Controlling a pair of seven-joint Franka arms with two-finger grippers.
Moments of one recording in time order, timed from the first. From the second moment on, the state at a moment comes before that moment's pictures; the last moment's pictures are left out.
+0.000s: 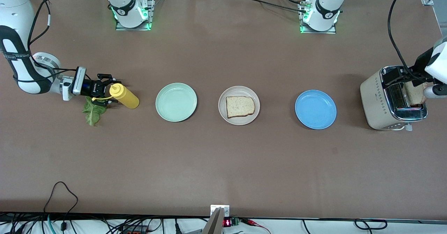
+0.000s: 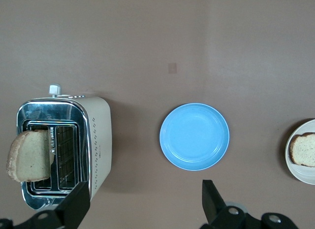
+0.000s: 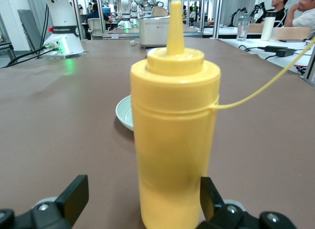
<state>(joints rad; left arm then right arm) 0.02 0.08 0.01 -1.58 0.02 1.65 -0.06 -0.40 0.58 0.01 -2.12 1.08 1.74 -2.71</state>
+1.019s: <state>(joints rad) 0.02 0.08 0.01 -1.58 0.02 1.65 -0.06 -0.37 0.62 0.04 -2.09 1.16 1.74 -2.70</state>
